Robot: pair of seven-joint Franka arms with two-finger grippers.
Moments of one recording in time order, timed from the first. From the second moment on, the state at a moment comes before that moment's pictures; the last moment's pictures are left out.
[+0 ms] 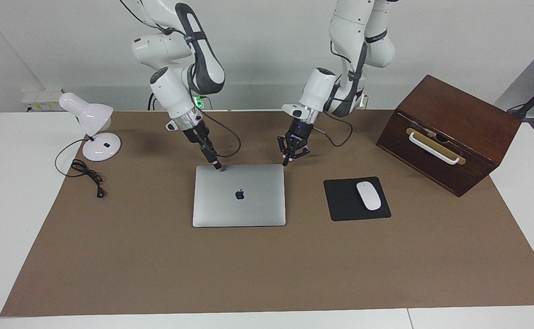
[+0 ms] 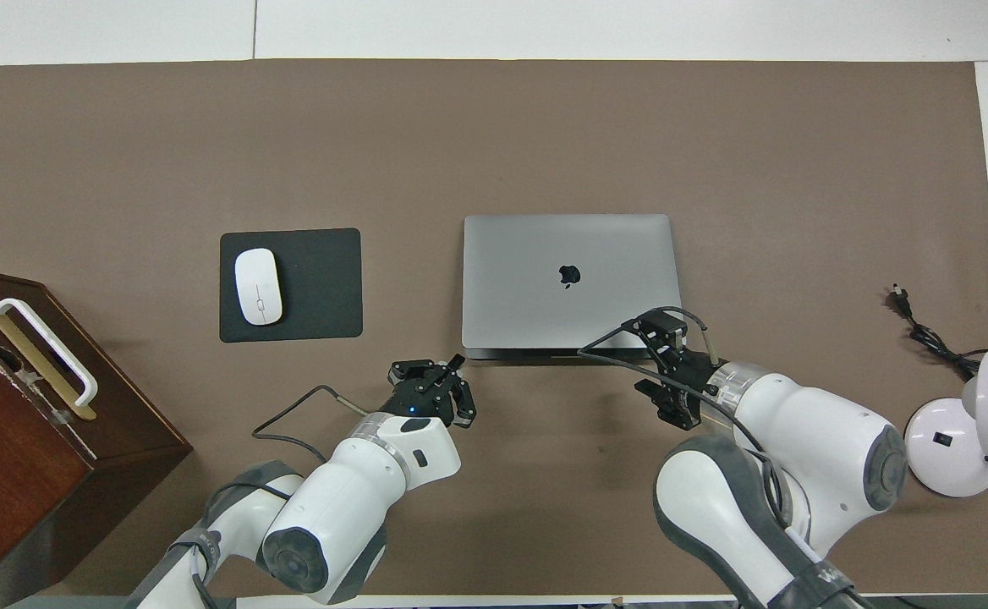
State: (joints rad) left arm -0.70 0.12 -0.07 -2.63 -0.18 3.48 0.03; right arm 0.33 -0.11 0.11 -2.59 1.00 2.85 0.74
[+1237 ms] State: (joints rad) left arm -0.70 0.24 -0.06 -2.51 -0.18 3.48 0.08; right arm 0.33 -0.08 0.11 -2.53 1.00 2.89 0.73
